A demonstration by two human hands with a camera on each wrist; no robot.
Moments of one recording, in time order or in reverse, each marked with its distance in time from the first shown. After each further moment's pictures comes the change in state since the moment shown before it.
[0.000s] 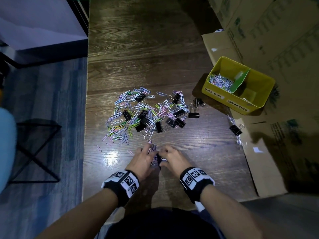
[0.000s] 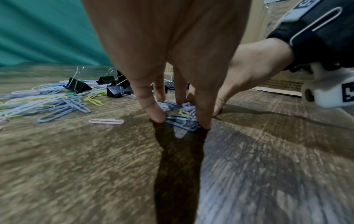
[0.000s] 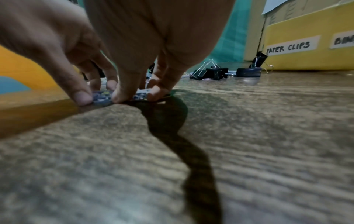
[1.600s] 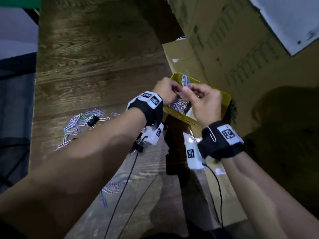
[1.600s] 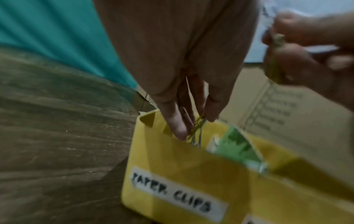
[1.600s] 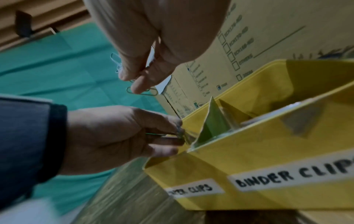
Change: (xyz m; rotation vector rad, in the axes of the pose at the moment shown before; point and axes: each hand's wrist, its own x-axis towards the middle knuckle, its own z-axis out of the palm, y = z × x) left_hand 0.269 0.191 -0.192 -0.588 0.231 0.074; right_hand 0.009 0.143 -0.263 0.773 1.046 0.078
